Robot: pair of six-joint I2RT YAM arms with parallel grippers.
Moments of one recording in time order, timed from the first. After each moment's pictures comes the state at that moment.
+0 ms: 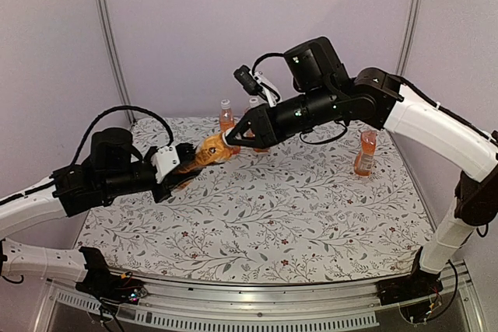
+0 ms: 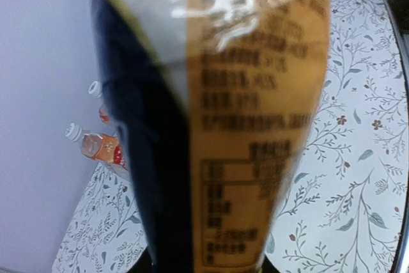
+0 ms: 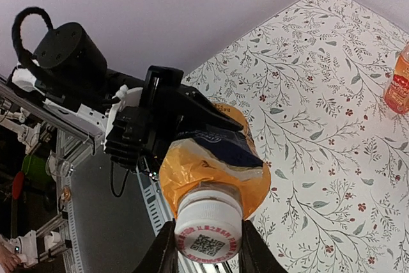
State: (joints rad) left arm -0.85 0.90 0.73 -0.21 0.01 0.56; right arm 1.05 1.69 1.86 -0.71 -0.33 0.39
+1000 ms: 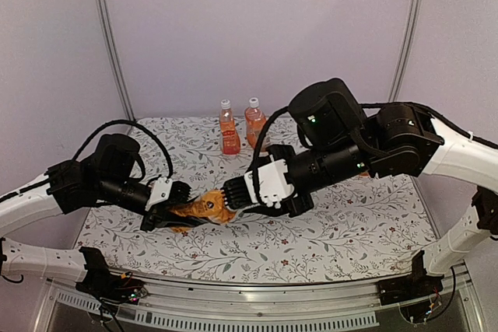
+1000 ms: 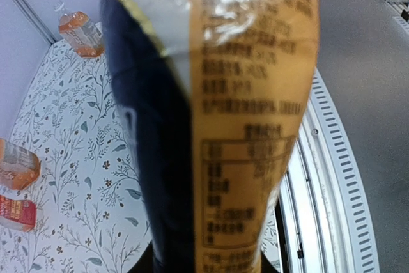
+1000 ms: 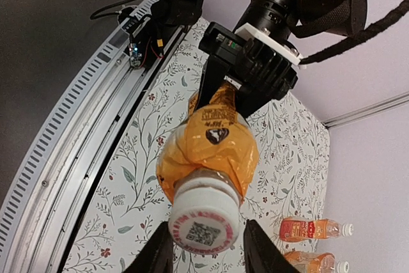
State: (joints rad) left arm -0.86 0.90 0.79 -0.56 0.54 0.64; right arm 1.32 1.51 1.65 -0.78 -0.08 -0.82
